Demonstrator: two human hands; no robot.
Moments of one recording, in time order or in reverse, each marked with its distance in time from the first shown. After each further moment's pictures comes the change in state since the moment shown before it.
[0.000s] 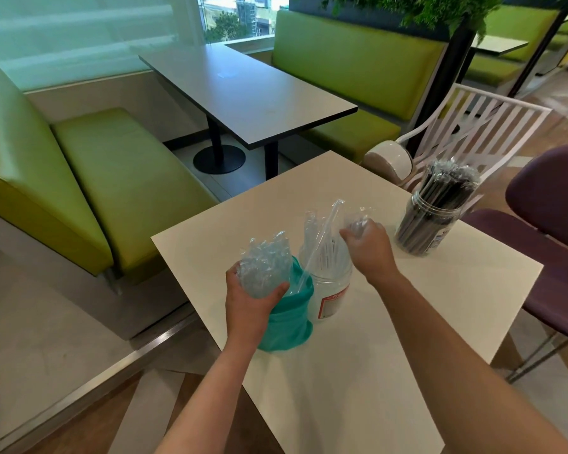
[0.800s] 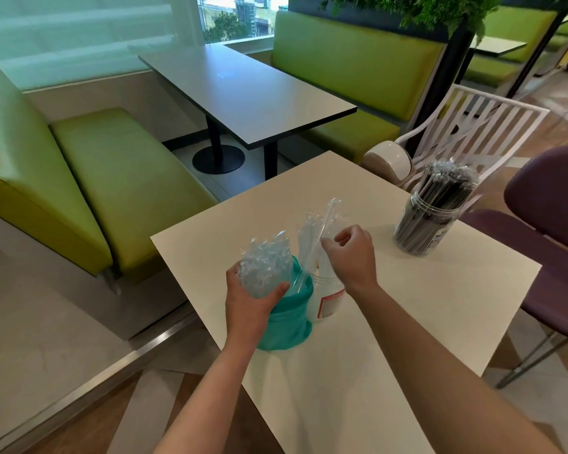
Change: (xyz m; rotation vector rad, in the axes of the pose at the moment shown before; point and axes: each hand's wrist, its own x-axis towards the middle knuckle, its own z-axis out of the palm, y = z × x) left_hand 0.002 -0.003 -0.001 -0.004 -0.019 0.026; right_hand -0.024 -0.008 0.025 0.052 0.086 0.009
